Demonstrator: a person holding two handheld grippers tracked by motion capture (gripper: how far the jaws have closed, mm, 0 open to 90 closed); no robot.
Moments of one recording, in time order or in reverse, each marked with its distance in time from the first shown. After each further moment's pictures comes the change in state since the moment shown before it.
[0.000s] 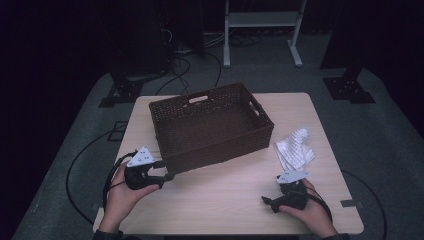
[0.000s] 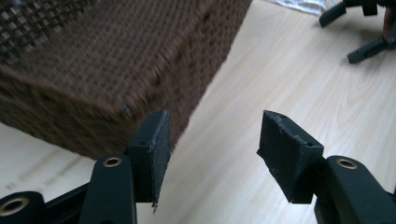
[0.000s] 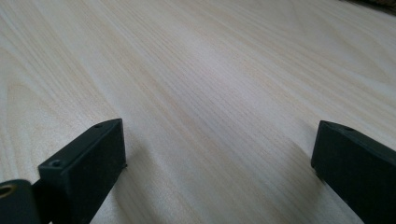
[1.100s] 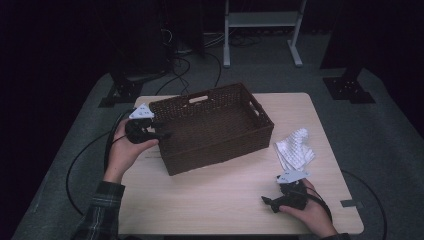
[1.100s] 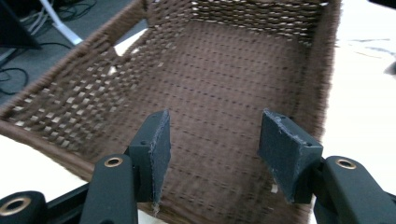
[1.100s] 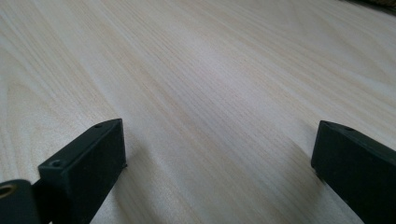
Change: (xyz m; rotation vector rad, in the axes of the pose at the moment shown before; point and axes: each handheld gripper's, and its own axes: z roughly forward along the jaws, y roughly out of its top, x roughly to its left) left arm 0.088 0.075 0.019 0.009 0.097 0.035; right arm 0.000 0.000 0.000 -0.002 0.000 0.002
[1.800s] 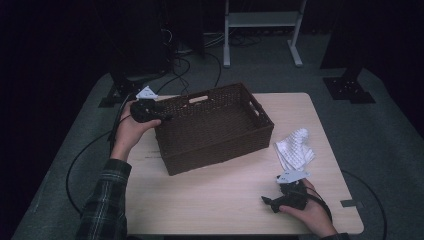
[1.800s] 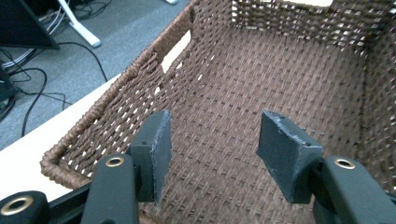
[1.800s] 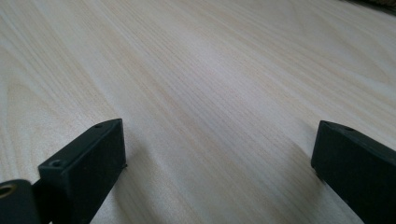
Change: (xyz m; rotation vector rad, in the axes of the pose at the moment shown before) left arm 0.051 0.022 0.040 0.038 0.035 0.014; right arm 0.000 0.000 0.000 0.000 0.000 -0.004
